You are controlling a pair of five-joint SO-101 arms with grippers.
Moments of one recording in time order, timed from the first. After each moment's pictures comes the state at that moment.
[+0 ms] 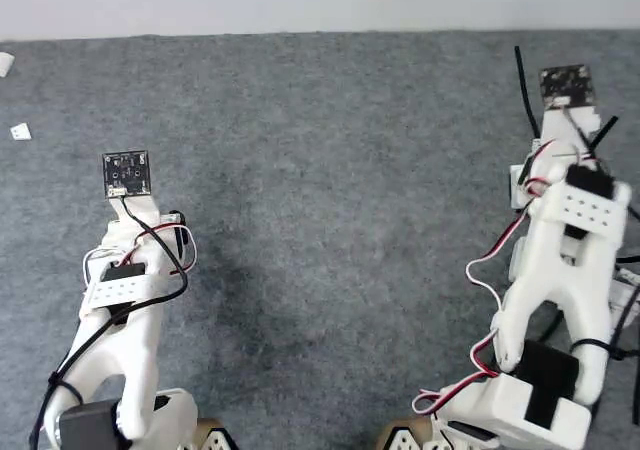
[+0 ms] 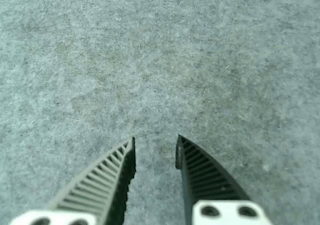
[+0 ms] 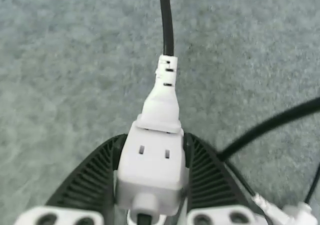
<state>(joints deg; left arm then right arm) -14.4 -18.9 65.4 14.0 0.7 20.1 -3.2 17.8 47.4 23.2</state>
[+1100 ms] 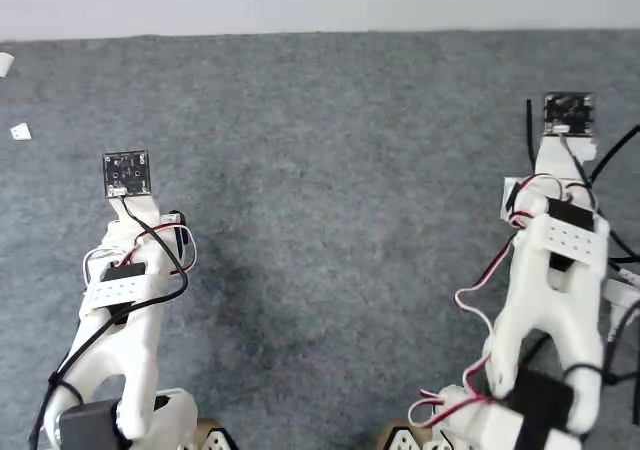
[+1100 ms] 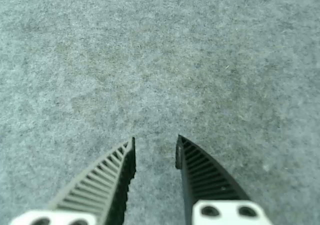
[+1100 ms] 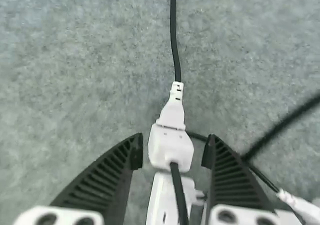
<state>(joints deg) -14.4 -18.9 65.4 14.0 0.7 20.1 -12.5 32.5 37.8 15.2</state>
